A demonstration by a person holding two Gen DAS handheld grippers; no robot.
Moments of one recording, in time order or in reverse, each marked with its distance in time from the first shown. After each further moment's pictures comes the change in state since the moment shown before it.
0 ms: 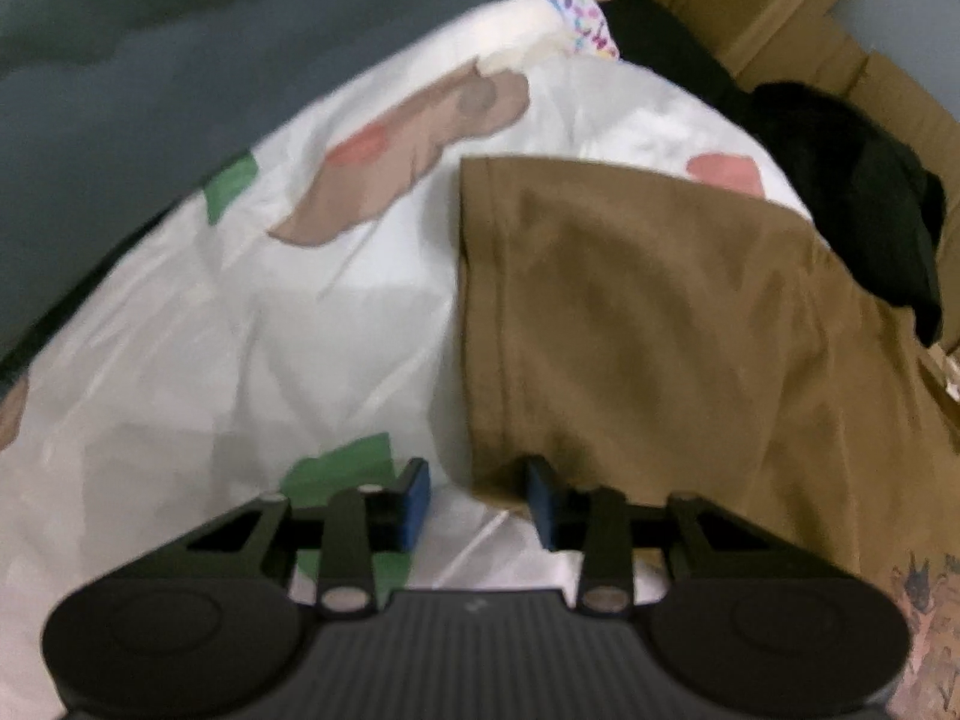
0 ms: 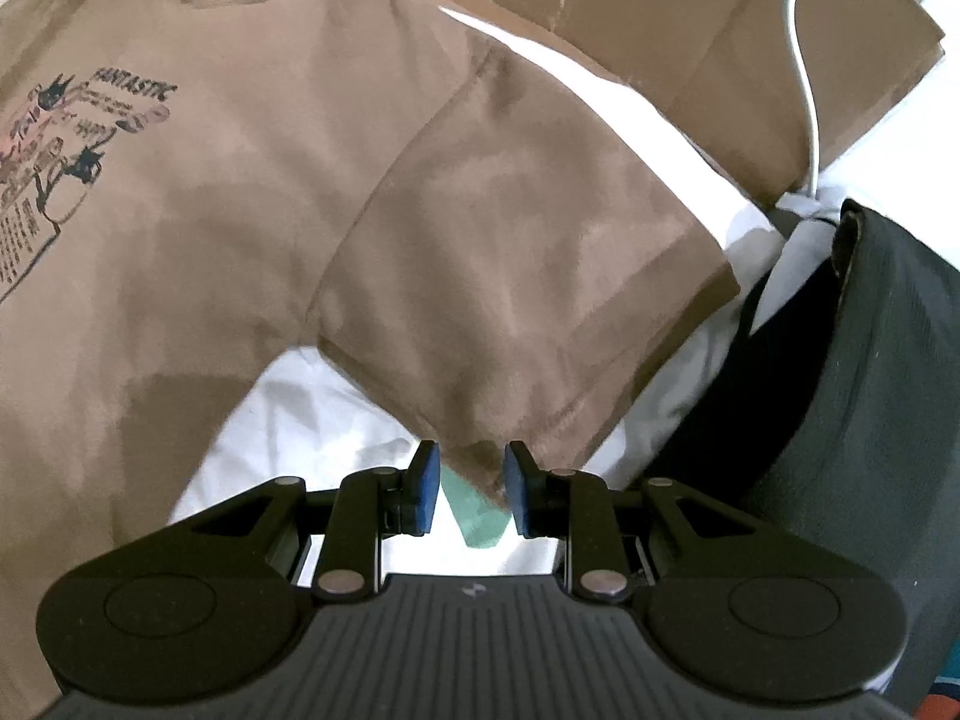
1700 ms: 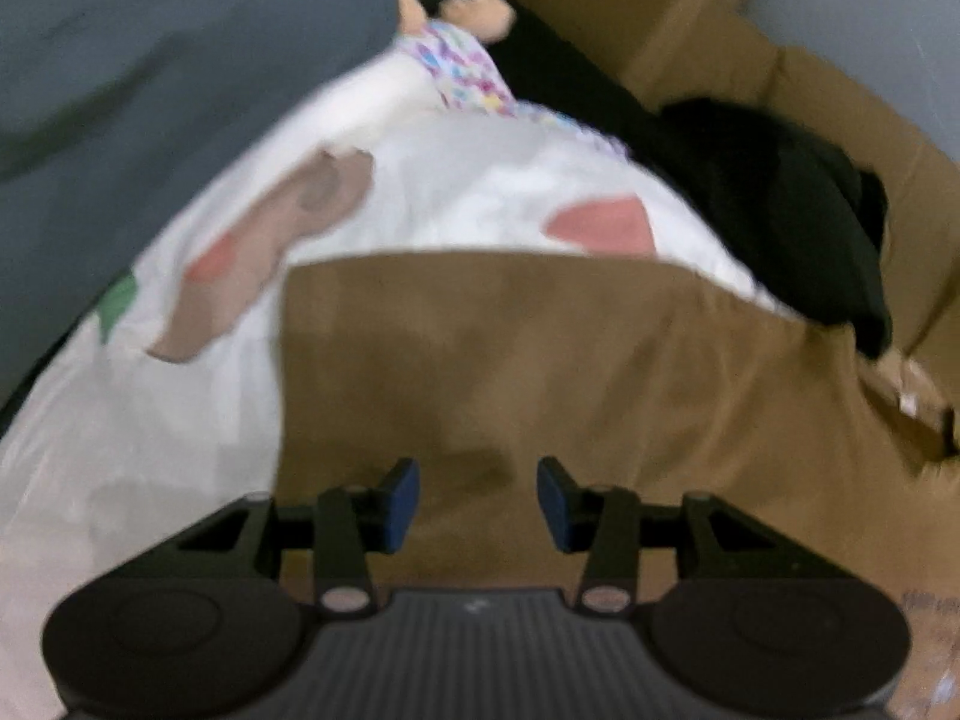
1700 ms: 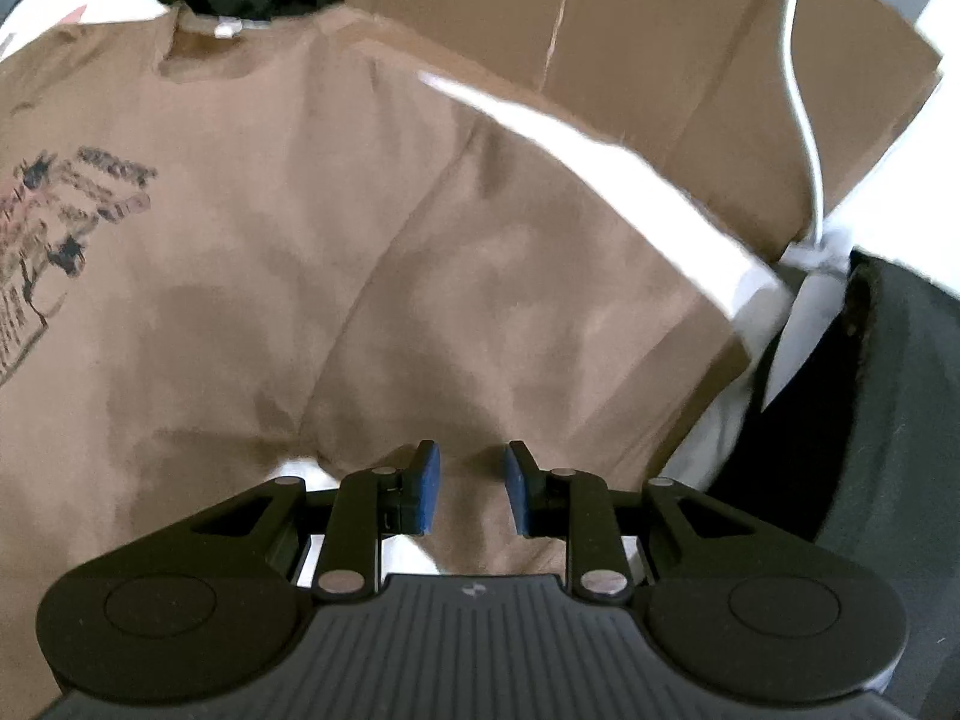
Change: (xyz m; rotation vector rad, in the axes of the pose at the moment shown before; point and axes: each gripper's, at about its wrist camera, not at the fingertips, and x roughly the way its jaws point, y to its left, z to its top) left arm 0.006 -0.066 0.024 0.110 -0.047 -0.028; right arm 0.019 0.000 0.018 0.044 -0.099 0.004
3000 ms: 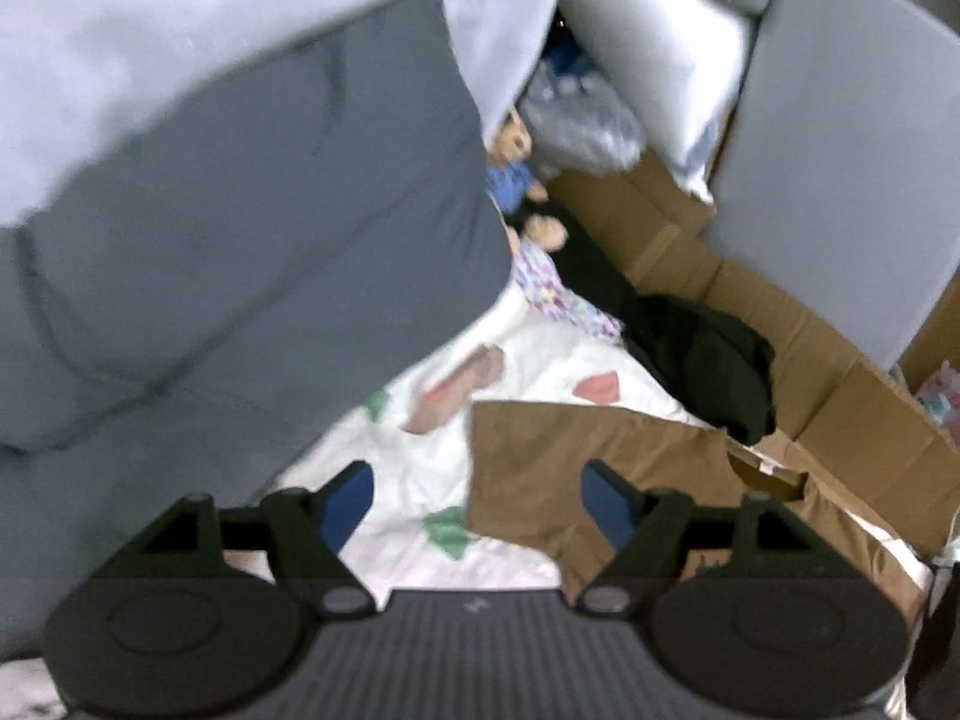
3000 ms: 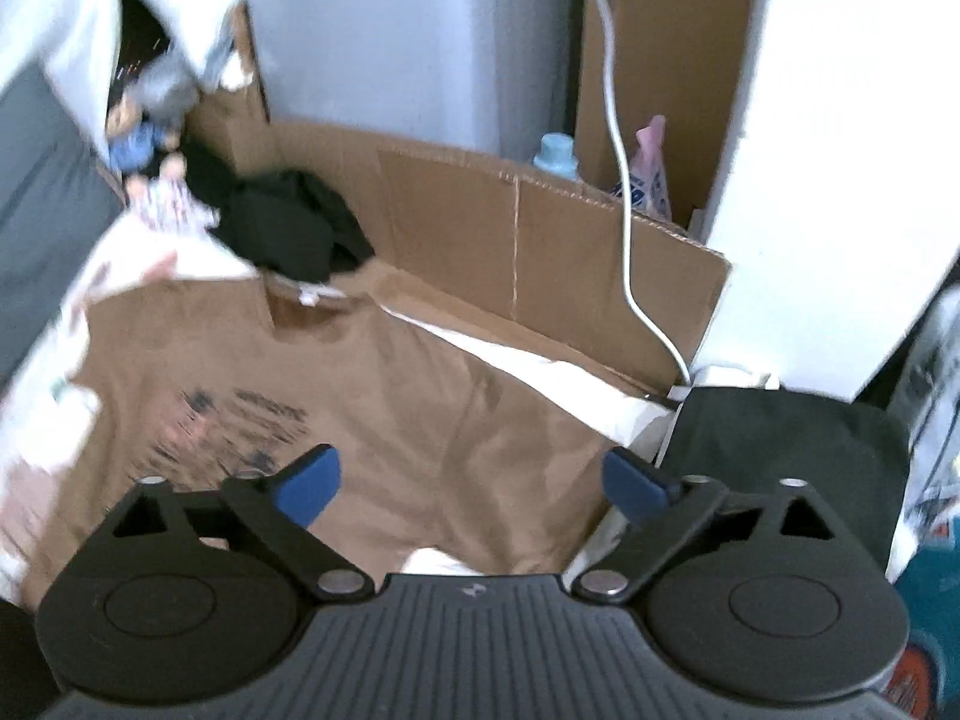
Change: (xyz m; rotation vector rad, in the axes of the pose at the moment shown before) left arm -0.413 0.084 0.022 -0.089 -0.184 0.062; right arm -0.285 -0.039 0.017 0.230 -0.340 0.165
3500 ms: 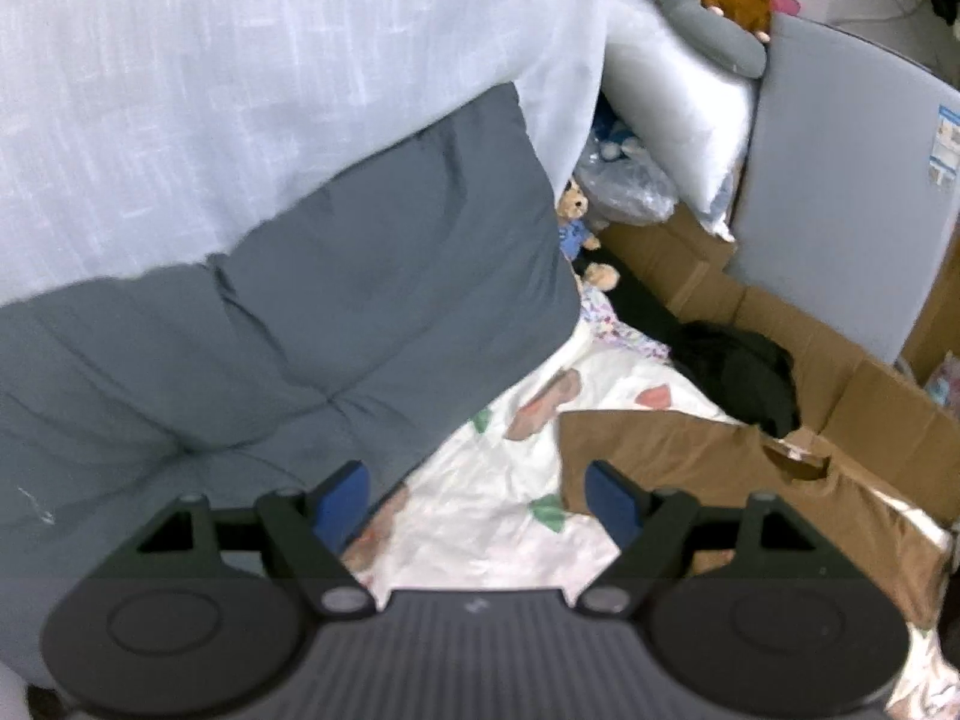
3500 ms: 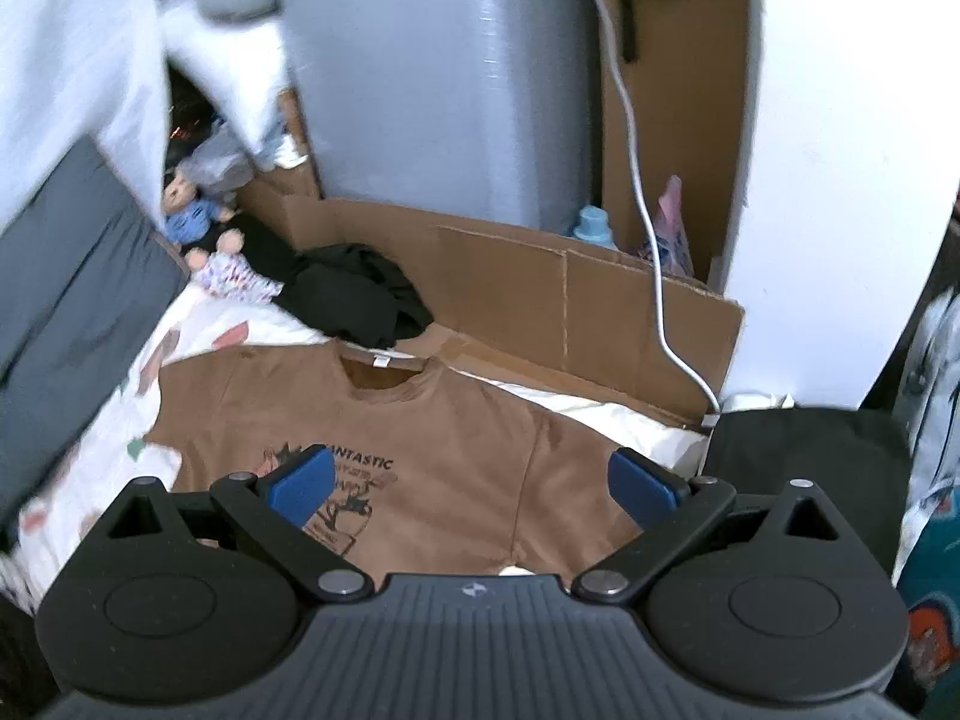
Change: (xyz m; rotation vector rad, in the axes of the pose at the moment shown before) left arm -0.108 0.079 -0.032 0.027 -0.087 0.083; right arm -0.068 0.045 -0.016 -0.028 -0.128 -0.013
